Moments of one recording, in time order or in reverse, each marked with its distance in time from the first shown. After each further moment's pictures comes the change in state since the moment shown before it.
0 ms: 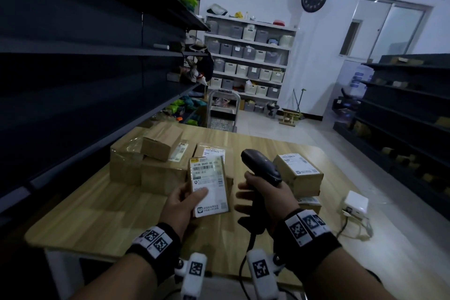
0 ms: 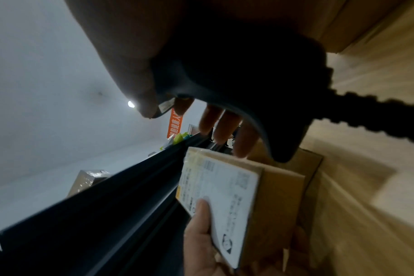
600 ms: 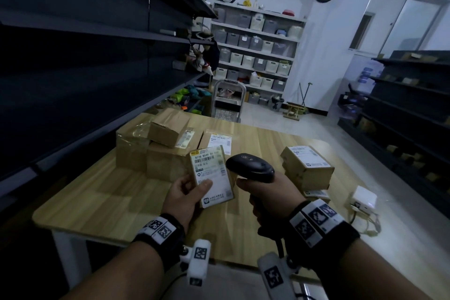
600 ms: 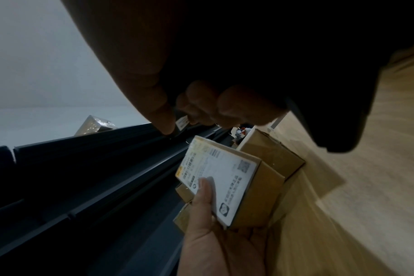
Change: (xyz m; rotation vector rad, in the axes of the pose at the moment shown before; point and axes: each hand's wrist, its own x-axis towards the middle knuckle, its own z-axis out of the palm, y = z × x) left_hand 0.019 -0.030 -0.018 -0.078 0.033 0.072; right_hand -0.021 -0.010 0.029 -0.393 0.031 0.081
